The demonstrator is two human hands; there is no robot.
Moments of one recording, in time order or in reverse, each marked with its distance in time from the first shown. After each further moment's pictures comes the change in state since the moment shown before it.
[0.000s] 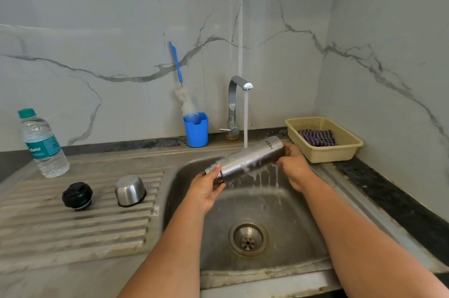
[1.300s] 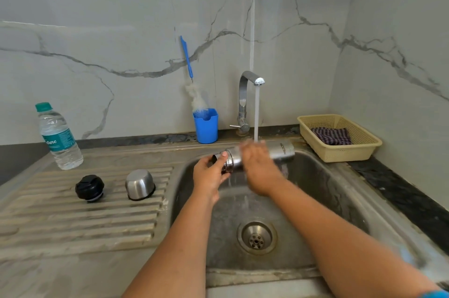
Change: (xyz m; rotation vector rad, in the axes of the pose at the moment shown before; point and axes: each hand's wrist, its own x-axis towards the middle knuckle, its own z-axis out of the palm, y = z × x) left_hand 0.005 0.005 0.002 0.160 0.107 0.344; right_hand -0.027 0.004 0.081 -1.124 -0.054 -0.844
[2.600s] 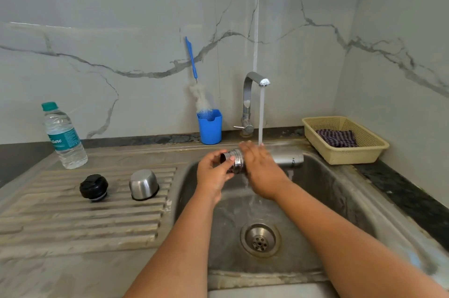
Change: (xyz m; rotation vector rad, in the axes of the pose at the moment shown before) left_hand -0.005 0.007 0.000 0.036 -0.080 0.095; right_hand -0.004 0.002 -0.002 0.084 -0.016 -0.091
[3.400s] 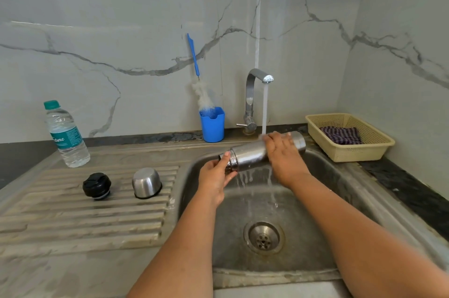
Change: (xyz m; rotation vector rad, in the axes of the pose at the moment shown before) left_hand 0.006 -0.007 -0.005 -0.118 0.040 -0.220; right_hand 0.004 0.034 -0.007 -0.235 0.075 0.092
